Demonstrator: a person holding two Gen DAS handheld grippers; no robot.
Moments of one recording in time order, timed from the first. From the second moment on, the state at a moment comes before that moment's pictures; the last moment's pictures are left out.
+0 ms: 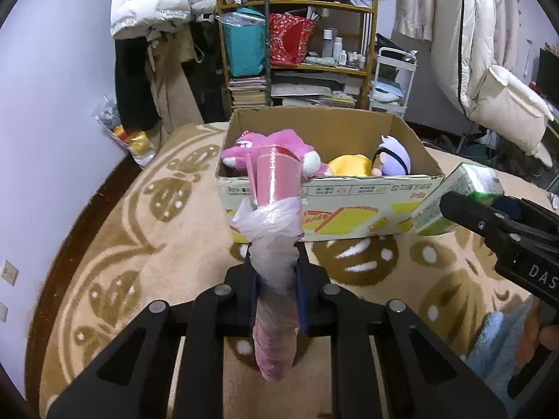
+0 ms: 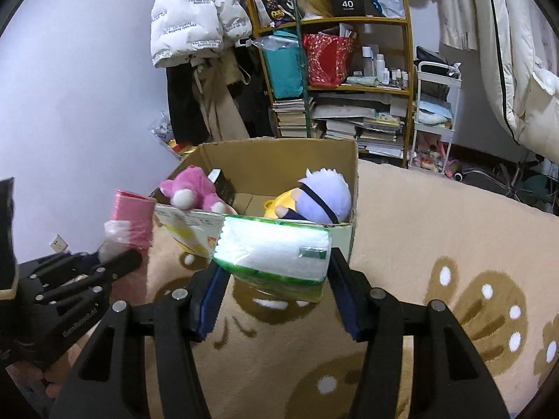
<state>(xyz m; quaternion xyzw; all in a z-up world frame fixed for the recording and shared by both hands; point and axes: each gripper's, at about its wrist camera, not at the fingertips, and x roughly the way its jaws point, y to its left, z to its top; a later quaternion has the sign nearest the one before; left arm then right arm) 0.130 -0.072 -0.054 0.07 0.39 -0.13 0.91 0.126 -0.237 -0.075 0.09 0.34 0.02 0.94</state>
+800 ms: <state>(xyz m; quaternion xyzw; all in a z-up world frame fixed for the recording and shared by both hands) 0.214 -0.113 0.044 0.05 0.28 -0.13 0.95 0.183 -0.256 -0.033 0.08 0.28 0.03 0.96</state>
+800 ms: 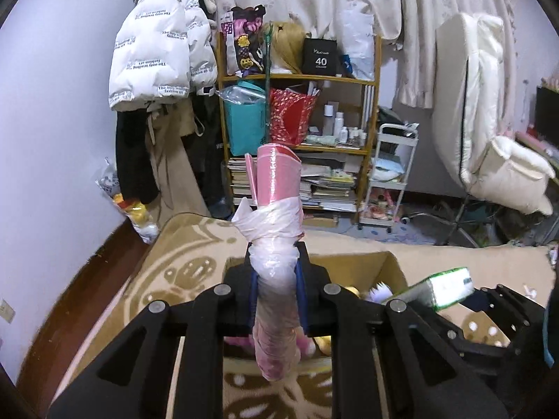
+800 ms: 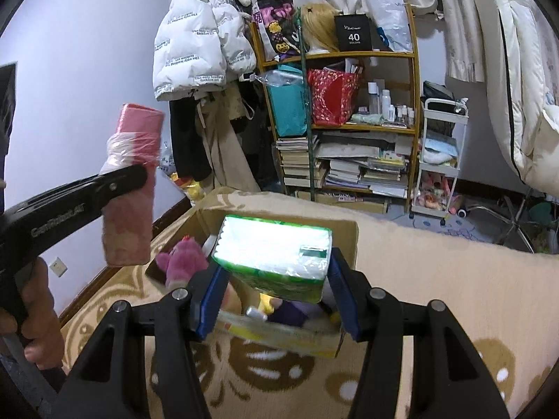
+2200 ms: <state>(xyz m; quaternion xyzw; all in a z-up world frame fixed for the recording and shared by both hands) 0.194 -0.051 0.048 0.06 0.31 -0.06 0.95 0.182 -0.259 -0.016 0.11 0.28 0.02 0.95</state>
